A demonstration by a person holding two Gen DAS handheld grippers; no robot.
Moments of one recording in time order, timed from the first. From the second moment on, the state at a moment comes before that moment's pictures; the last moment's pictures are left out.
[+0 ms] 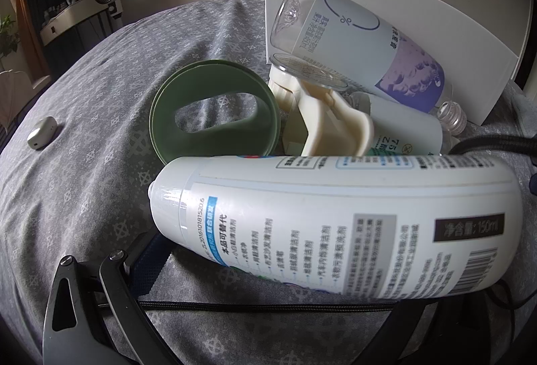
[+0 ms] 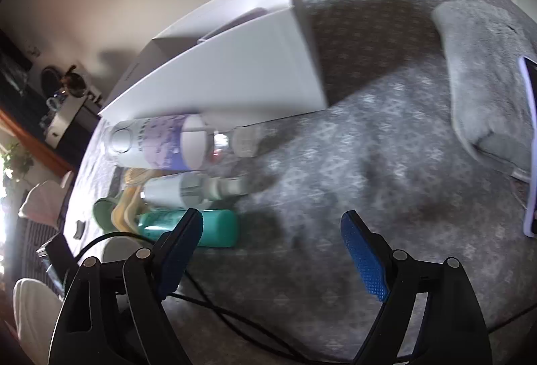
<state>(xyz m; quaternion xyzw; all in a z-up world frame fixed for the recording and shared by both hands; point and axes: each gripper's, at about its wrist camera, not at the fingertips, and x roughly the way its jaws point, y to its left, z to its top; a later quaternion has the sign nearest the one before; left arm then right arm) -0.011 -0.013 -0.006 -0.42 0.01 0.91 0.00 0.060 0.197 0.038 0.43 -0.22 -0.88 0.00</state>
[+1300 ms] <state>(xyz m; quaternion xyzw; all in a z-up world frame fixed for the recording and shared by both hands) 0.017 -0.002 0.007 -0.37 -0.02 0.91 0.19 -0.028 0.032 0.061 0.38 0.21 -0.90 -0.06</state>
